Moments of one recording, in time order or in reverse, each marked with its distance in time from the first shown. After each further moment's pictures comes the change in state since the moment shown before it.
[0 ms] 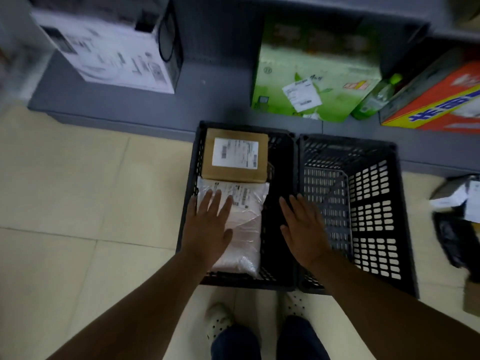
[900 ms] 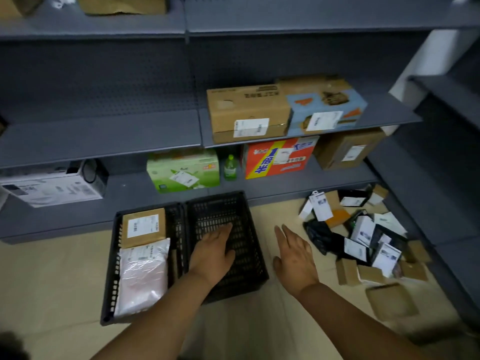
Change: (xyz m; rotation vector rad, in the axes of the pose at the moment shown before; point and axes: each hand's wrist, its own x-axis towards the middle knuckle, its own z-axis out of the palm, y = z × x) left_hand -0.114 0.404 -0.292 -0.396 0.053 0.245; right_hand -0.374 0.233 -0.266 0.244 0.274 0.321
